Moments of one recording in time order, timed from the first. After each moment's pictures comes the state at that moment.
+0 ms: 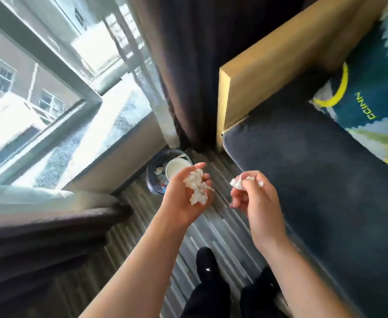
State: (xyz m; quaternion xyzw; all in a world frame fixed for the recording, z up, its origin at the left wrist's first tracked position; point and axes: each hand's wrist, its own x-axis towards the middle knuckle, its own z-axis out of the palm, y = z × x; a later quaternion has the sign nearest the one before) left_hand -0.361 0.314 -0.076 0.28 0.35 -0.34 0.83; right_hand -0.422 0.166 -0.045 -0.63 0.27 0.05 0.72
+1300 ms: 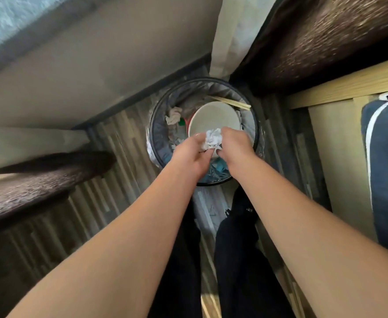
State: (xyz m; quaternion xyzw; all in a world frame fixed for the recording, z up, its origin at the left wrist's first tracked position) left_hand -0.229 0.436 -0.514 0.22 0.65 -0.18 0.71; right_hand -0.203 0.351 -0.502 -0.64 0.45 0.37 0.50
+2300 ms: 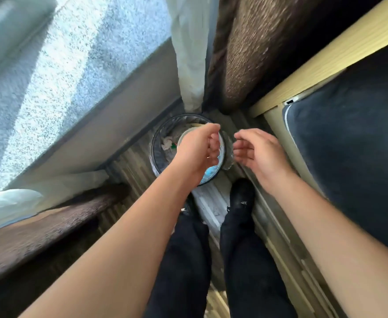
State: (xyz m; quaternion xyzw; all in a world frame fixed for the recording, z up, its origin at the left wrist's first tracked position) left_hand -0.197 0.400 -0.313 0.51 0.38 -0.36 0.69; right_hand -0.222 0.259 -0.314 -0.57 0.39 0.23 0.69
